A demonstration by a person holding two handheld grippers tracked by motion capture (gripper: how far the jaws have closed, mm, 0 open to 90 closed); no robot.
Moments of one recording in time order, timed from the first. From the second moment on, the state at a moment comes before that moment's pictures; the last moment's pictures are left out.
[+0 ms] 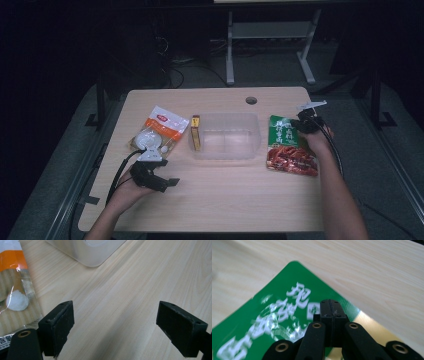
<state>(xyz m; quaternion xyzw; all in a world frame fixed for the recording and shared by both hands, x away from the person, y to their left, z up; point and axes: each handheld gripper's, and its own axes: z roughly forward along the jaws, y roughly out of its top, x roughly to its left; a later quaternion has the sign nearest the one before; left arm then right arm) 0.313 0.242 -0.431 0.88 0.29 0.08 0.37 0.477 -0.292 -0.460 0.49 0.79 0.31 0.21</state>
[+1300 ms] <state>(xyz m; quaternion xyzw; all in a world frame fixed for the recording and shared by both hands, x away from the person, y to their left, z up) 0.312 0.234 -0.432 0.89 0.26 0.07 0.36 0.459 -0.280 -0.463 0.45 0.83 0.26 0.19</state>
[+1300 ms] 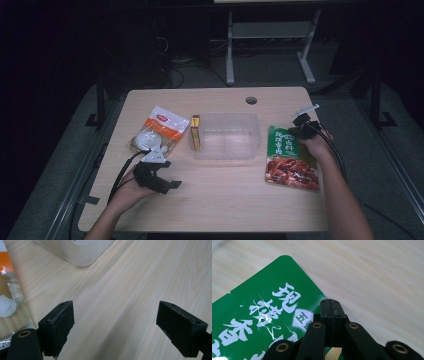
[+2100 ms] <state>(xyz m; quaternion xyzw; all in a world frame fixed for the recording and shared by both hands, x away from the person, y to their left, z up) 0.301 0.223 -0.432 0.90 0.24 0.06 0.36 0.372 -0.294 -0.457 0.43 0.86 0.23 0.18</state>
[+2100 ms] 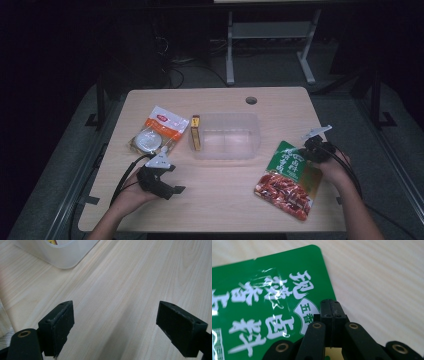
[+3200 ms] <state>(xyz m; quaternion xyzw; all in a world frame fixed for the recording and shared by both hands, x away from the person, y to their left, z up) 0.296 0.214 -0.429 0.90 0.22 0.05 0.36 0.258 -0.243 -0.451 0.27 0.92 0.29 0.03</state>
